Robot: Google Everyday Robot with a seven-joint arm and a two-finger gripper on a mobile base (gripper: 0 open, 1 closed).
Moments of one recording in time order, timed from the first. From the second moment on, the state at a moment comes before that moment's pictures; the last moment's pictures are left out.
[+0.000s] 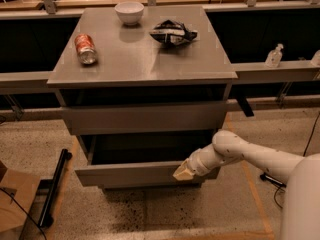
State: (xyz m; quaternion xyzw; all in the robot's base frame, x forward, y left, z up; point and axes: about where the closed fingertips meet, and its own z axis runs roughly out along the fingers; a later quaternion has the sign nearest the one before) arm 0.576 -0.088 0.426 -0.54 0.77 0.27 0.21
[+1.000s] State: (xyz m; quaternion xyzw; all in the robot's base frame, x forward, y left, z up) arm 0.682 -0.061 0.438 -0.56 0.73 0.25 0.30
